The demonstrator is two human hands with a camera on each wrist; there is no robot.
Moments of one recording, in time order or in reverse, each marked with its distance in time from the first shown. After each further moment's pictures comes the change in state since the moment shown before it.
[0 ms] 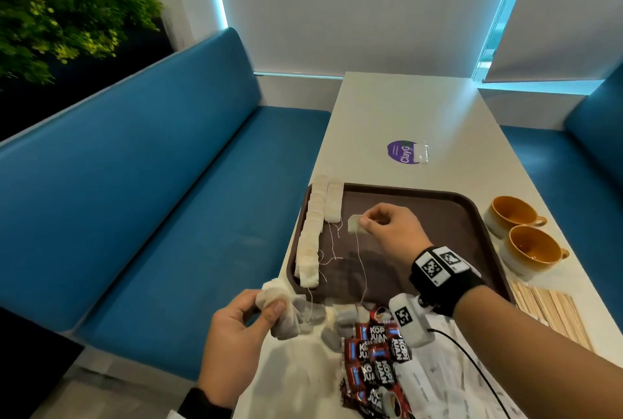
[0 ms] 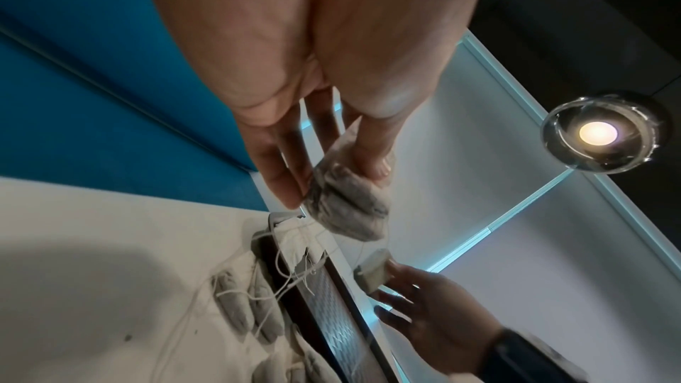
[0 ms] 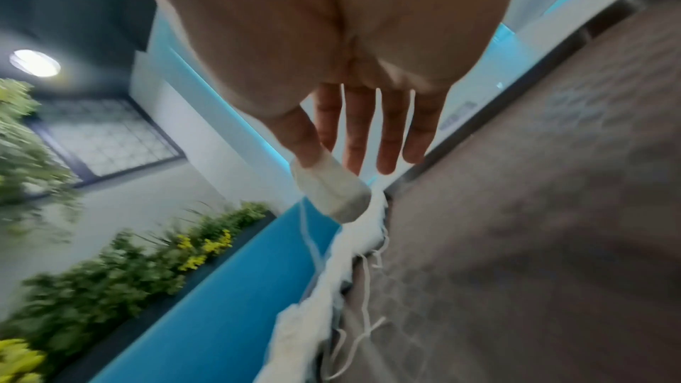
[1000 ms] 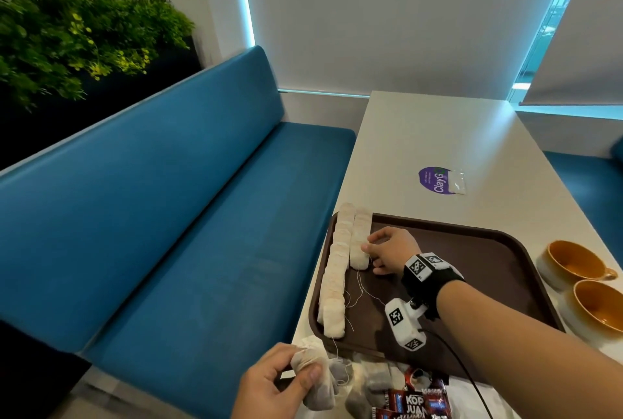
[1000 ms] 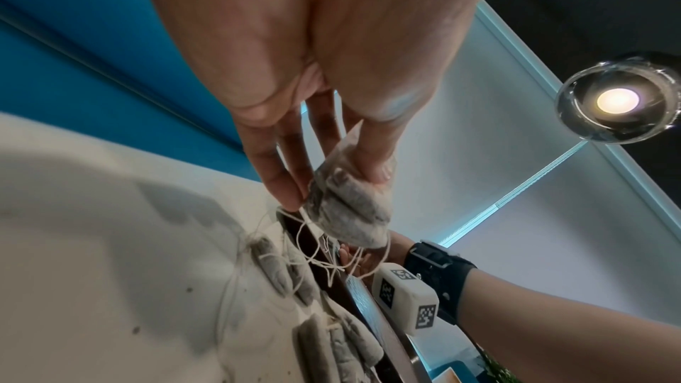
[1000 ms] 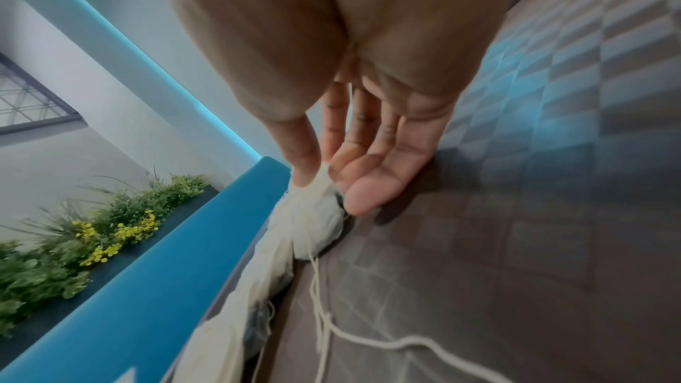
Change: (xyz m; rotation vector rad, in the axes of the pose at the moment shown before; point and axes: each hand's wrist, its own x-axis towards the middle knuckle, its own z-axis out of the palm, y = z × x) left_hand 0.021 -0.019 0.006 0.129 -0.058 -0.067; right_hand 0.111 0.018 0.065 0.120 -0.168 0.324
